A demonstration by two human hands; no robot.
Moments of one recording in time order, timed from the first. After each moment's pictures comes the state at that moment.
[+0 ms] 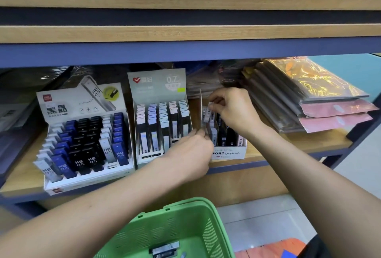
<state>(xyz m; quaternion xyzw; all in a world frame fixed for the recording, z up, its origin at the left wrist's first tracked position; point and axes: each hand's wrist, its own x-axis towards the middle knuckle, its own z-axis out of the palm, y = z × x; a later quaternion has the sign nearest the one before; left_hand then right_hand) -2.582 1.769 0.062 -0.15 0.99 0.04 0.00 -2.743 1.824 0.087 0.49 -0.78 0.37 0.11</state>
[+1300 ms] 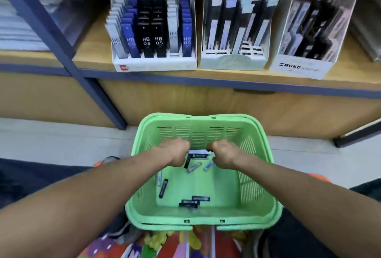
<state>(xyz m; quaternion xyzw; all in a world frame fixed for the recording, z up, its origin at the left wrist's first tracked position) -2.395 1.753 -0.158 -0.26 0.91 0.14 0.30 -2.550 1.856 -0.188 0.58 -0.76 -0.11 -0.28</state>
